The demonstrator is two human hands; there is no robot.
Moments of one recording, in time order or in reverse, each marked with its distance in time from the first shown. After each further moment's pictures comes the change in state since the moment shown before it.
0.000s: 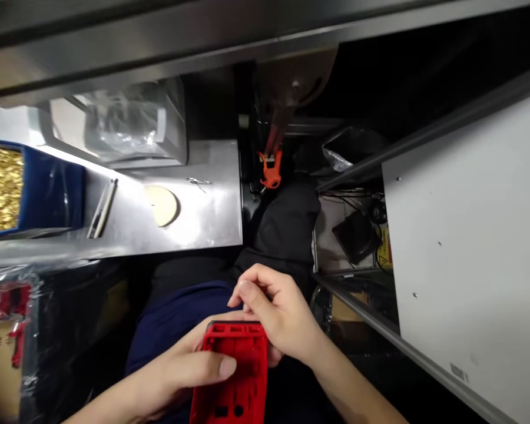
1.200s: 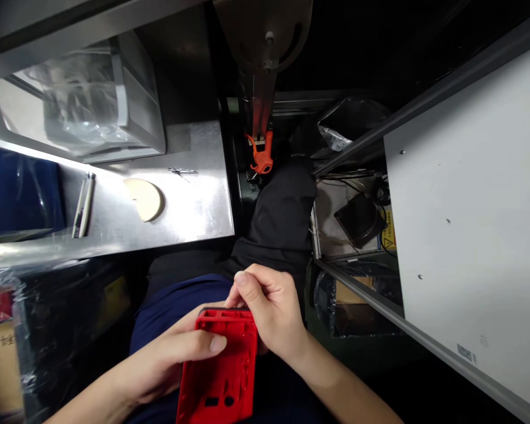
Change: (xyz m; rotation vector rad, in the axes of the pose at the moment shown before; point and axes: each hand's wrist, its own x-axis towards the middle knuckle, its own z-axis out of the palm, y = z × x) left_hand 0.009 -0.004 -0.008 -0.138 0.128 -0.114; right_hand -0.010 0.029 0.011 0.131 0.224 -0.114
